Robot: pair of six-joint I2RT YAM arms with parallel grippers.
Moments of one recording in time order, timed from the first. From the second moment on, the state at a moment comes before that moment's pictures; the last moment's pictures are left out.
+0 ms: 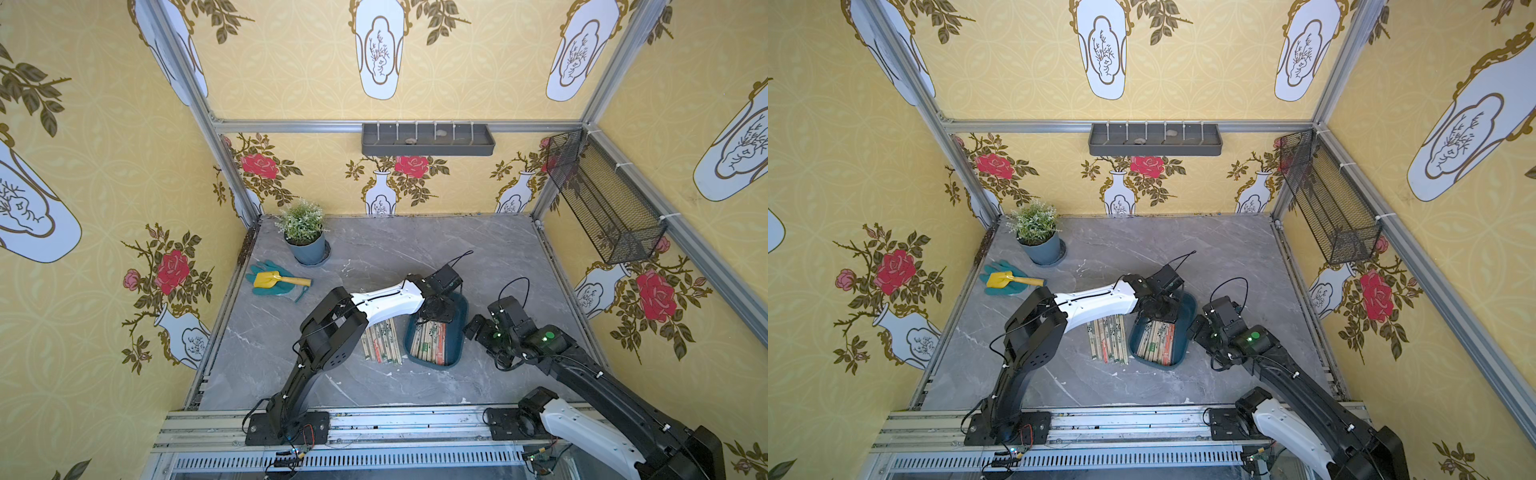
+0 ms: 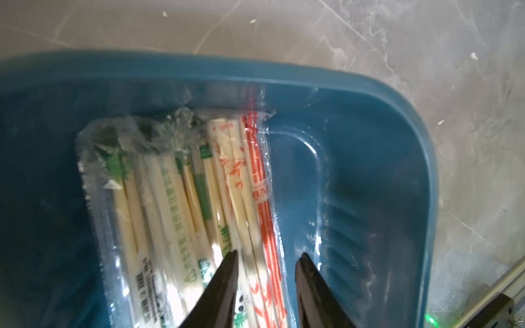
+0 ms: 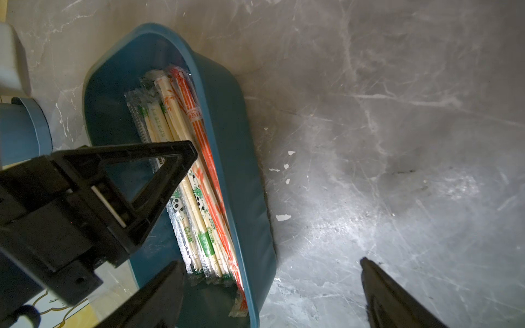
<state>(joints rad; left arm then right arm) -0.99 2.14 1.64 -0.62 0.06 -0.69 0.61 0.86 0.59 -0.79 -0.04 1.11</state>
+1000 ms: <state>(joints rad) -0.99 2.17 1.64 -0.61 0.07 -0.70 0.60 0.85 0.57 -0.79 -0.05 1.11</state>
